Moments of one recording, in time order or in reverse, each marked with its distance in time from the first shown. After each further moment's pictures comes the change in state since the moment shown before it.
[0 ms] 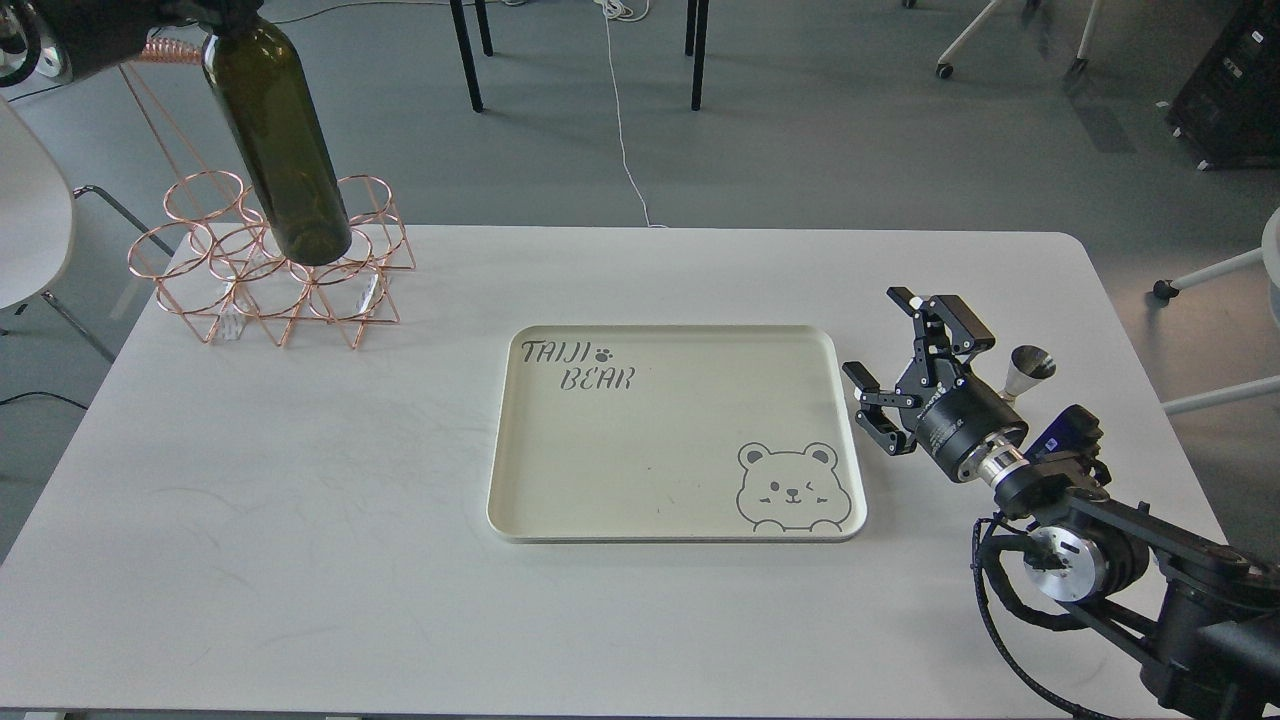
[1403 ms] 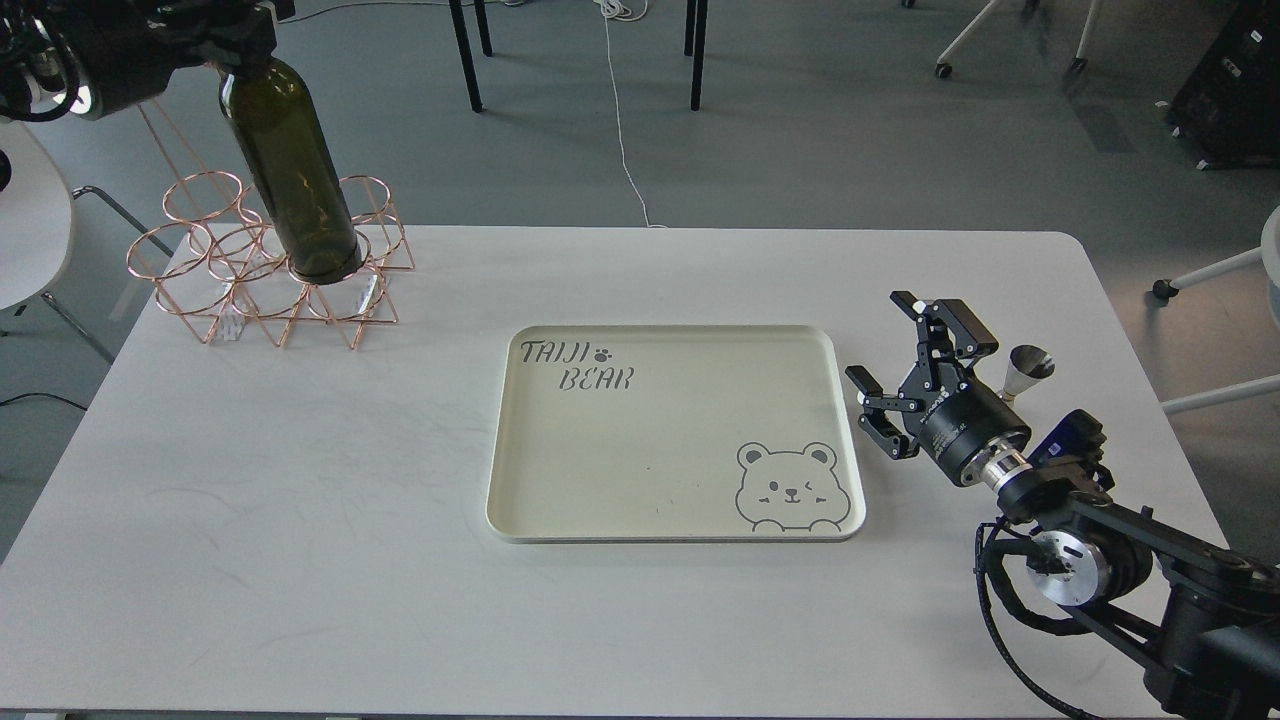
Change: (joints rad) left arm 0.009 -0.034 0.064 0.077 -0.007 0.019 0.000; right arm -0.011 -0.005 0.004 0.003 0.000 0.000 0.000
